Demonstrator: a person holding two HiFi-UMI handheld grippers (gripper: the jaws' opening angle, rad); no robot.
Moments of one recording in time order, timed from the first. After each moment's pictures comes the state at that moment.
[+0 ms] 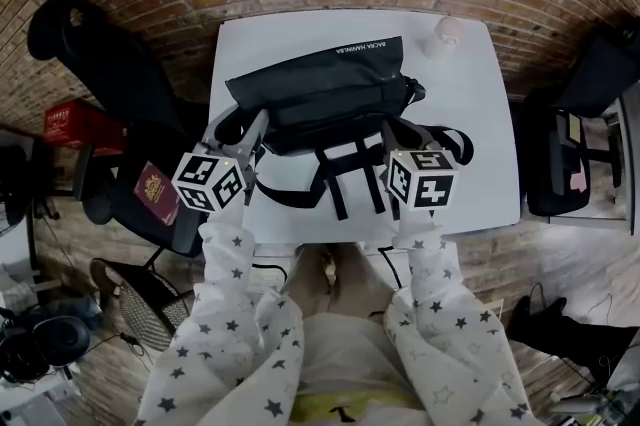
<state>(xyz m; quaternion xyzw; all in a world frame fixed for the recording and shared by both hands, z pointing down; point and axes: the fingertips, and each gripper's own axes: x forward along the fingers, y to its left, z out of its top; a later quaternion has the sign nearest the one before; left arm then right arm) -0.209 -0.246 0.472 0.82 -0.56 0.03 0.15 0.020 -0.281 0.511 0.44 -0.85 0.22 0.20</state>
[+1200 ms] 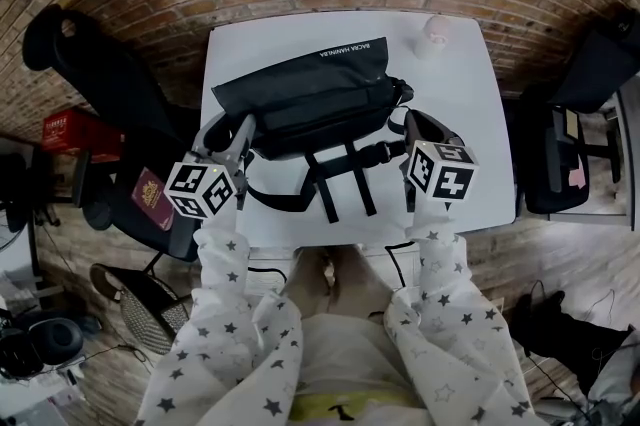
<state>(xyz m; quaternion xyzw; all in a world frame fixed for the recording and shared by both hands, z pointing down) -0.223 -0.243 0.471 0.81 -0.57 0.02 0.15 0.079 -0.309 0.505 0.50 -0.81 0.23 0.18</state>
